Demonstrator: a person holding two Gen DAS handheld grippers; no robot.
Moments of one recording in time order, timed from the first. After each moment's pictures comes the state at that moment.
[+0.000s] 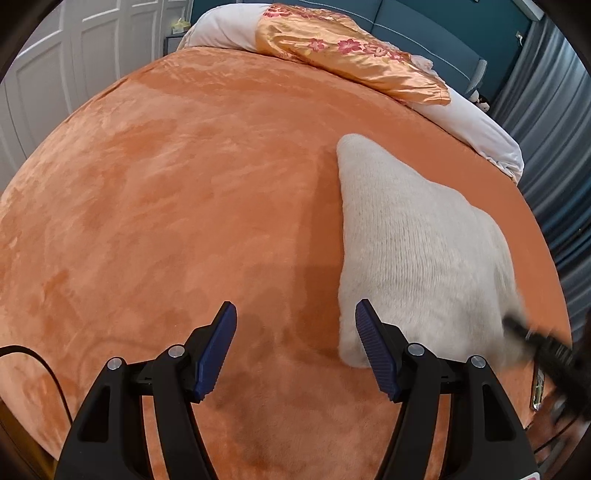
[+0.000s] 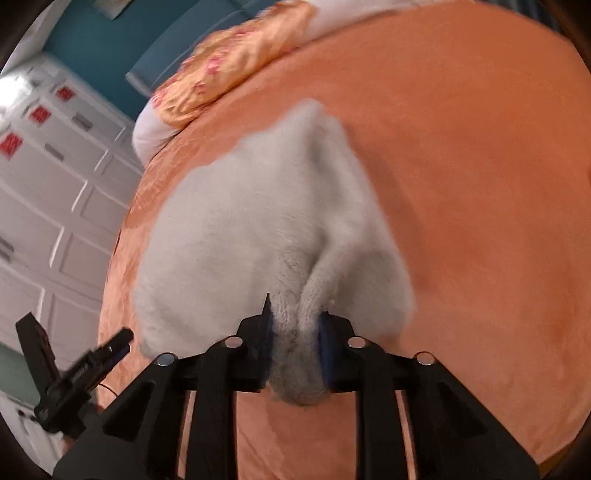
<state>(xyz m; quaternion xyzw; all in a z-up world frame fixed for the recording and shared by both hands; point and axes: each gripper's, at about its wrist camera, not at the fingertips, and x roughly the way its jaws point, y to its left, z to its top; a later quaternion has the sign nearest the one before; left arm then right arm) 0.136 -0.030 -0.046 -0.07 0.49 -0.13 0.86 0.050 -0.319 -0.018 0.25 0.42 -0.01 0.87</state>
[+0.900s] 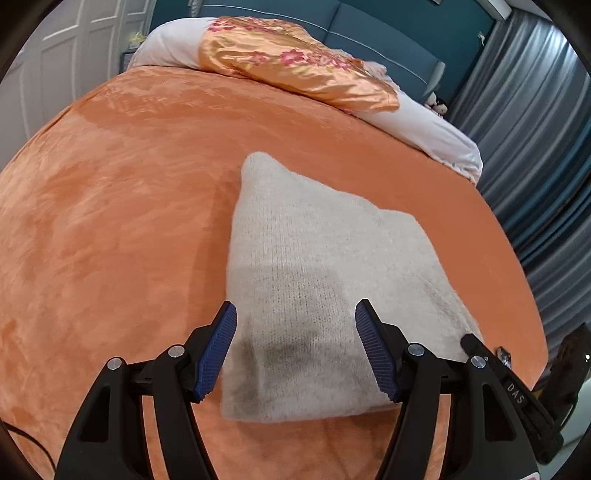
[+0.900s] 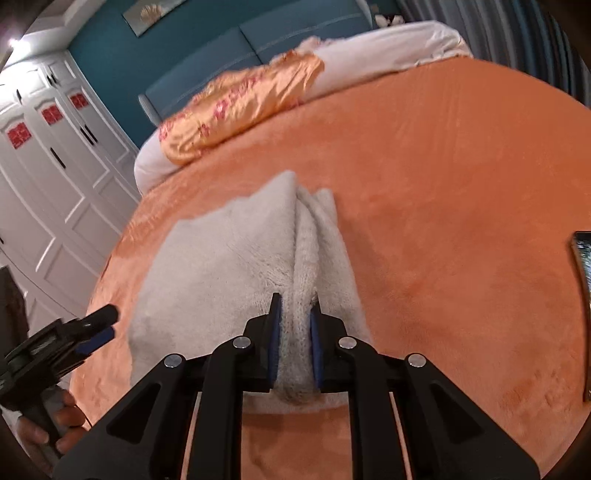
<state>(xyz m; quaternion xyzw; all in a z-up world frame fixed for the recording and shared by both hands) 0.159 -0.105 -0.021 -0.08 0.47 -0.20 0.86 0.020 -0.358 -0.043 0.27 0.37 -0.08 0.89</state>
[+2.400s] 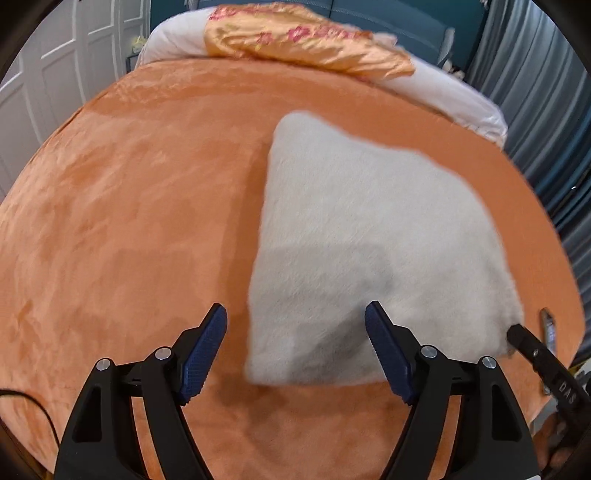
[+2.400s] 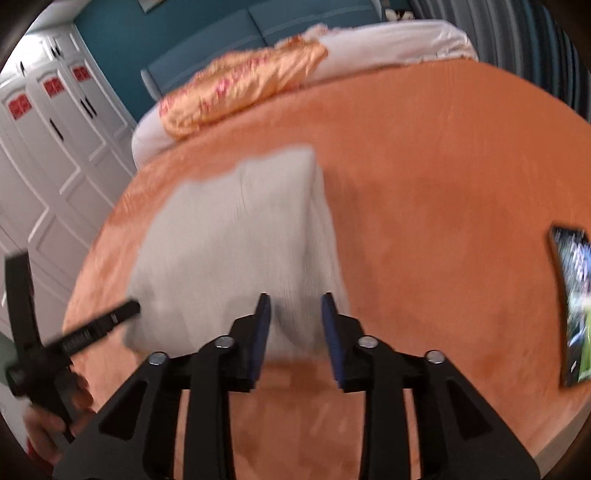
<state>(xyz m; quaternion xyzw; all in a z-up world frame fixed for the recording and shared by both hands) 0.140 -0.106 -0.060 0.00 0.50 -0.16 0.85 -0.005 -0.342 -0.052 0.23 0.42 -0.06 0.88</state>
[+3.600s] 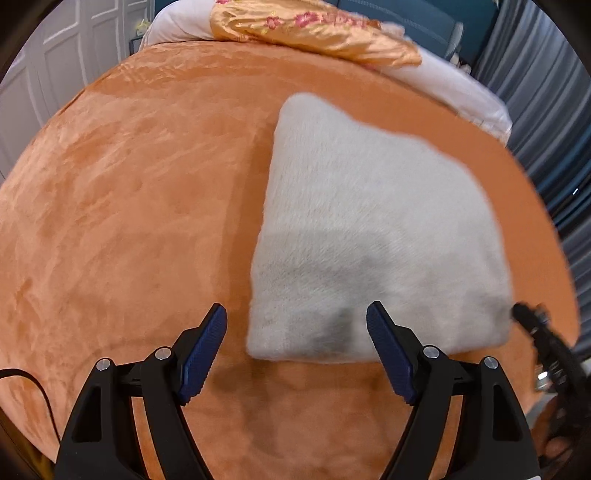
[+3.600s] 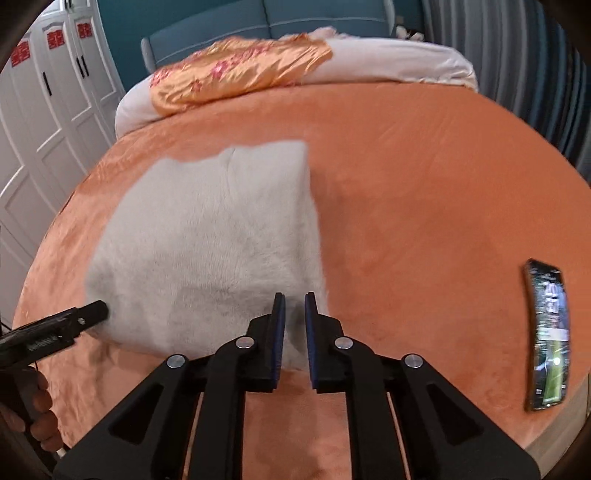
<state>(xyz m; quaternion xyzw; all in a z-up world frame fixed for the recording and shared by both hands) 0.132 -0.096 -0.051 -0.04 0.52 -0.17 0.84 0.003 -0.336 -0.030 0.15 0.42 -0.11 0.89</state>
